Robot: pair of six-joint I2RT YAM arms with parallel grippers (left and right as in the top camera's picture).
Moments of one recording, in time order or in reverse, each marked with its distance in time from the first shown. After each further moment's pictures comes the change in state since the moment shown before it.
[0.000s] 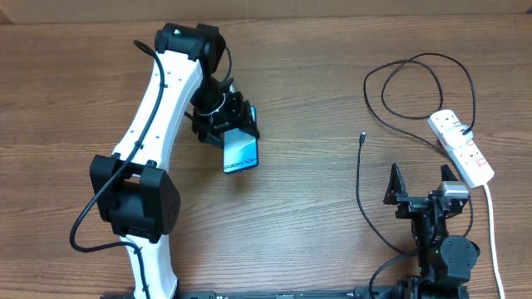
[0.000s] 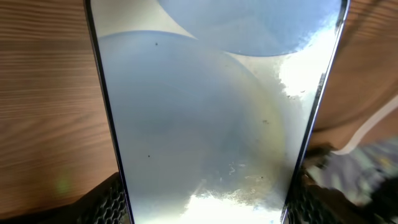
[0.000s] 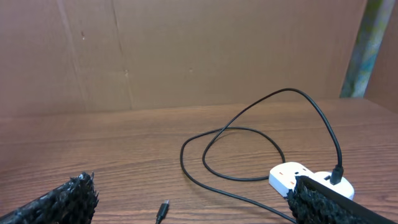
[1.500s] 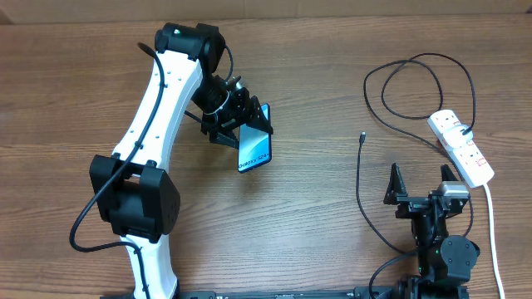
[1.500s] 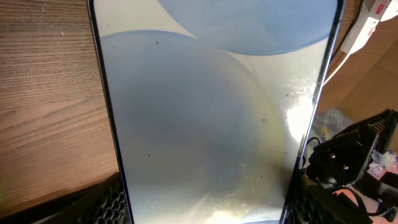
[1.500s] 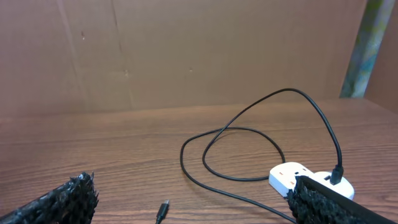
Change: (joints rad) left arm 0.000 0.000 0.001 0.000 0.182 0.000; right arm 0.000 0.000 0.000 0.000 0.000 0.000
